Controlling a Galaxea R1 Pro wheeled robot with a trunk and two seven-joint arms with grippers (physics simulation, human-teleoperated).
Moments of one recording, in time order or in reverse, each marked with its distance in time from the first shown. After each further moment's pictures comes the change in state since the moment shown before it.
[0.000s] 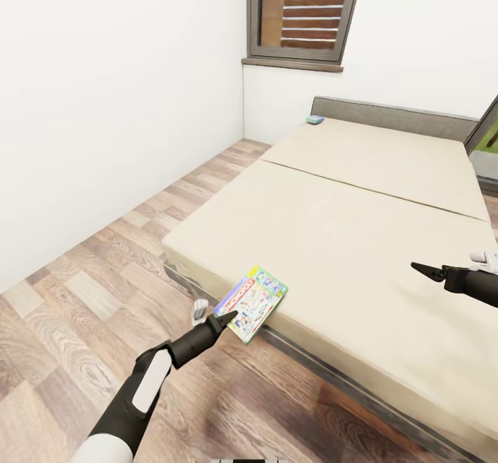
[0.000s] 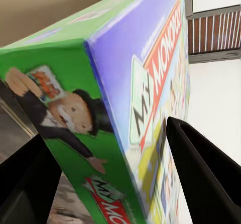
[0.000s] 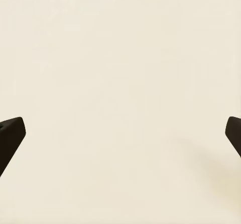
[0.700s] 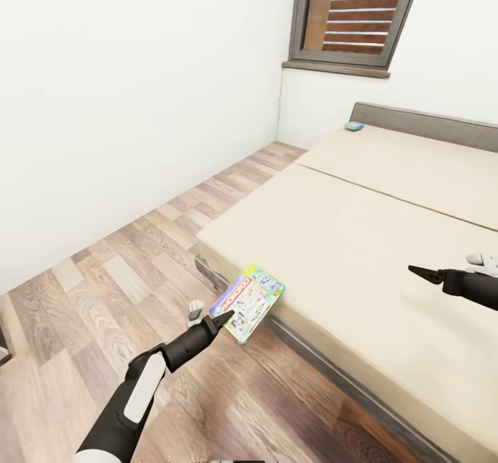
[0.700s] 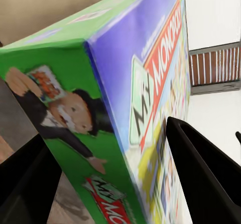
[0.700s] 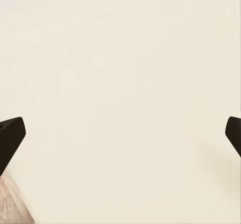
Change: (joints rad) left arm 0.055 0.009 0.004 -0.112 -0.004 0.004 0.006; right arm -0.001 0.000 0.005 0.000 0.000 0.065 0.023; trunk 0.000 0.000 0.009
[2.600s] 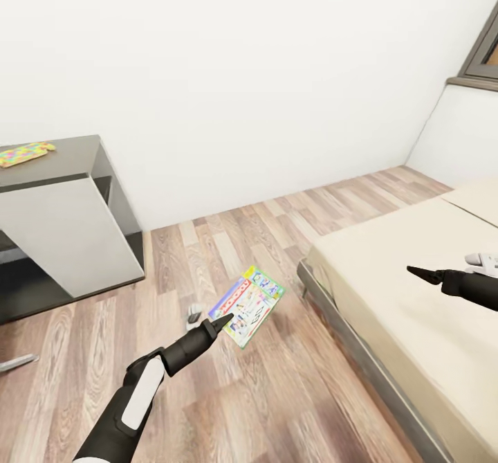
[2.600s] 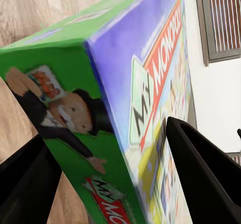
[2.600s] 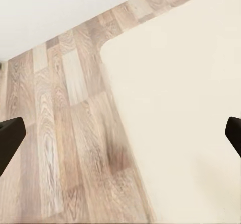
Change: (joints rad) left arm 0.024 0.002 -0.002 -0.022 -0.004 -0.004 0.002; right arm 0.001 0.000 0.005 0.000 -0.001 0.003 0.005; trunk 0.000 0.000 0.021
